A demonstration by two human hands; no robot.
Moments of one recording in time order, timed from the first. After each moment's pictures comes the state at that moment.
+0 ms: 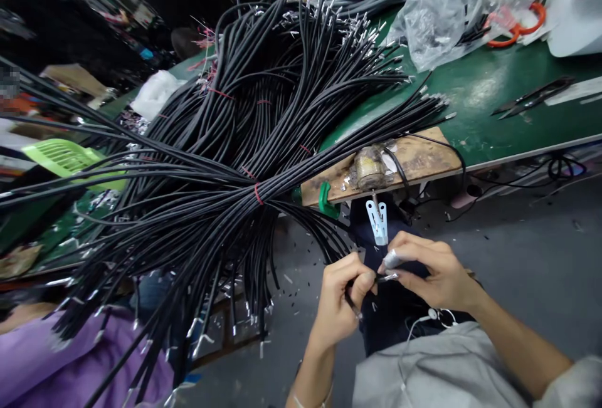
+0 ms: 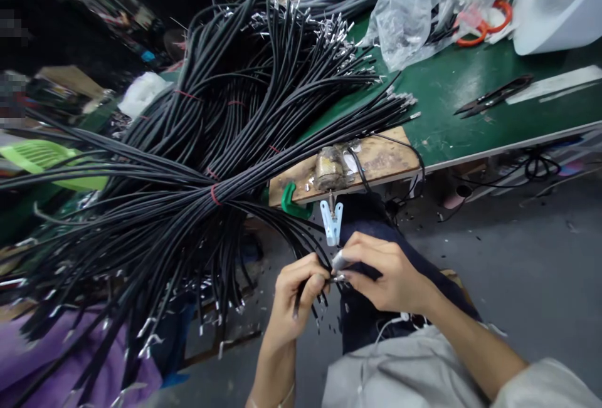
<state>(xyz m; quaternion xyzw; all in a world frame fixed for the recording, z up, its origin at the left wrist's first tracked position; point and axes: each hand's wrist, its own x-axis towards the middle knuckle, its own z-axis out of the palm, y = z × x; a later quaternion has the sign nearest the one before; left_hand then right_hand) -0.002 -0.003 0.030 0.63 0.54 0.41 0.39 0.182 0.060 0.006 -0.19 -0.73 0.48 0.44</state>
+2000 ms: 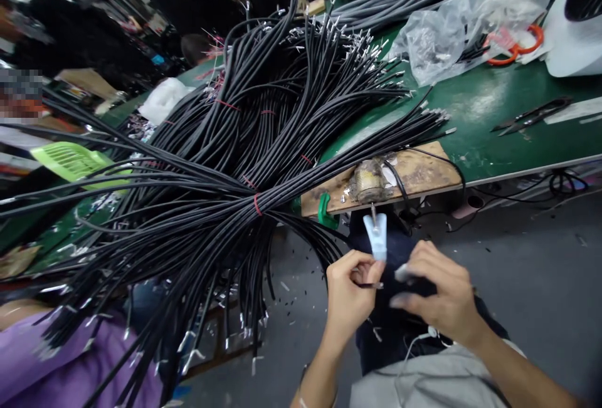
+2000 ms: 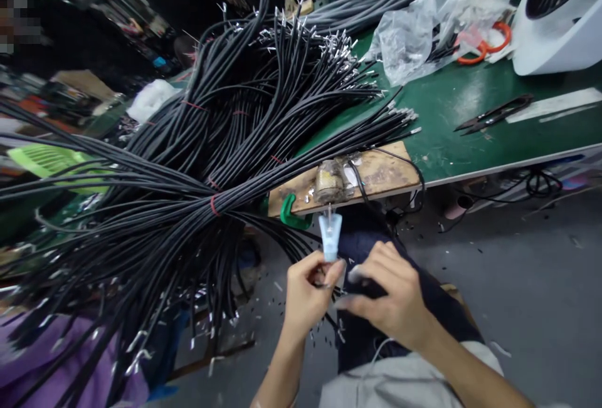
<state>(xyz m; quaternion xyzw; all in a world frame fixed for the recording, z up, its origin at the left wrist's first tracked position) 0.023 0.019 0.011 0.52 0.66 0.39 0.36 0.180 0.048 -0.004 -0.35 -0.70 0.39 0.49</state>
